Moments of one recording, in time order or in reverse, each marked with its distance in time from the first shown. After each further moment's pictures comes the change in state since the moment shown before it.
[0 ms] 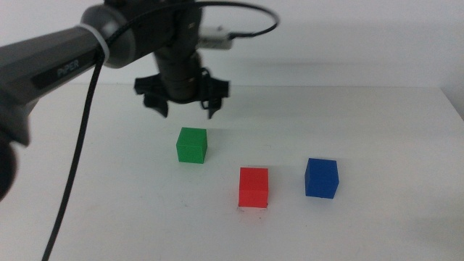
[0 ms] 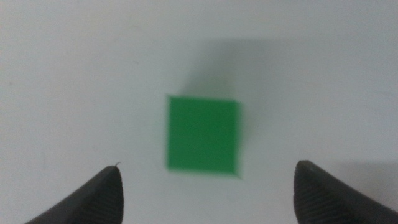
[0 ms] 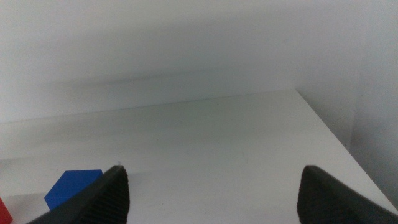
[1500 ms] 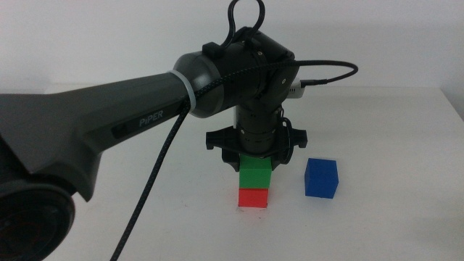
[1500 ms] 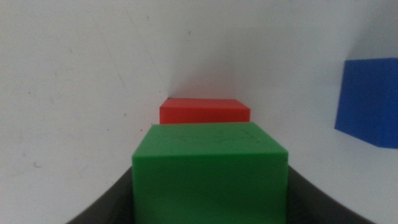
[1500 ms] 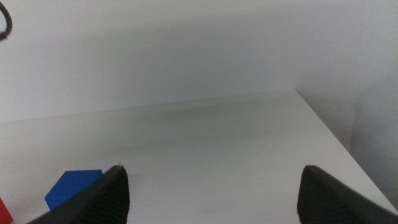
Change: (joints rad) left arm -0.290 0.054 0.001 -0.039 0.071 -0.305; right arm 0.000 0.000 0.000 0.000 0.000 0.000
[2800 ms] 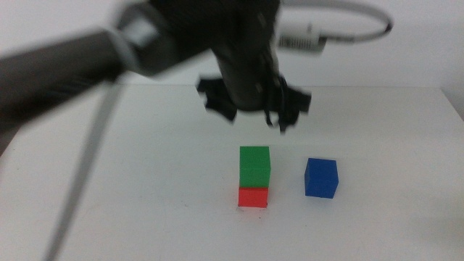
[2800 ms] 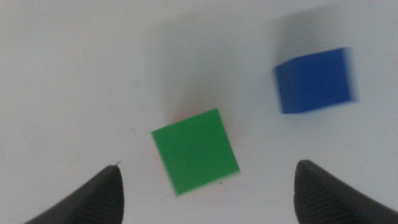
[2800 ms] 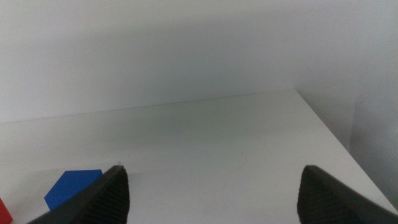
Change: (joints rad) left arm 0.017 -0.165 -0.042 -0.025 0.013 0.368; right arm 0.000 0.000 0.000 0.000 0.000 0.002
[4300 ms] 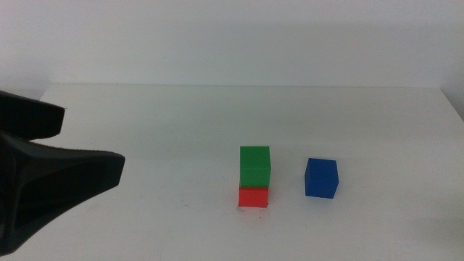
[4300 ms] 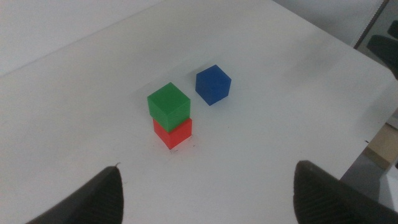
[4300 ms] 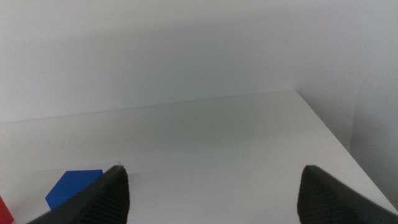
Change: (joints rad) left arm 0.000 -1.162 0.704 -0.170 -0.162 0.396; right arm 0.000 0.000 0.000 0.000 0.000 0.000
